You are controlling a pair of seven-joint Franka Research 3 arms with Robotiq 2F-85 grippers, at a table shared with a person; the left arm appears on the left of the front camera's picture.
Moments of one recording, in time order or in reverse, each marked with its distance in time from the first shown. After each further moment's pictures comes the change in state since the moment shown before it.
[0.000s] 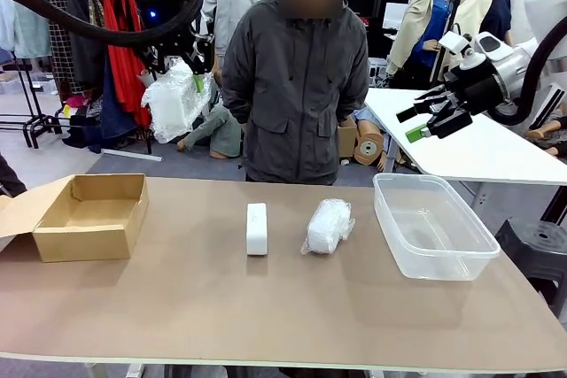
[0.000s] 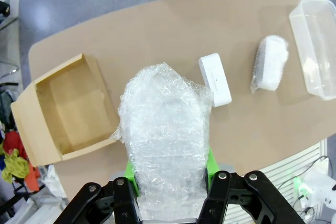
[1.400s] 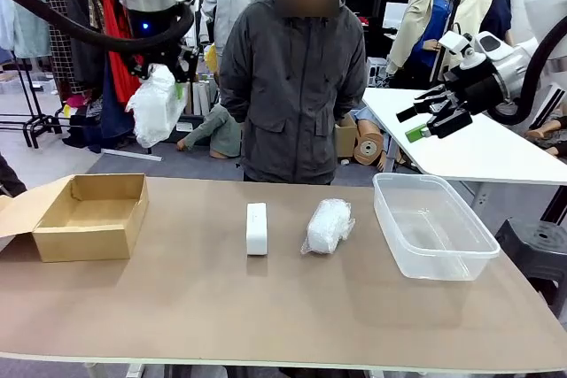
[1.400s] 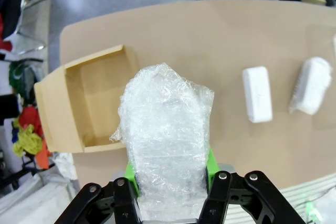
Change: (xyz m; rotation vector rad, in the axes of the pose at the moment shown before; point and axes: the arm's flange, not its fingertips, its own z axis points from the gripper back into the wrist) left arm 0.014 0.033 -0.033 0.167 0.018 0.115; right arm 0.000 0.000 0.000 0.000 0.000 0.000
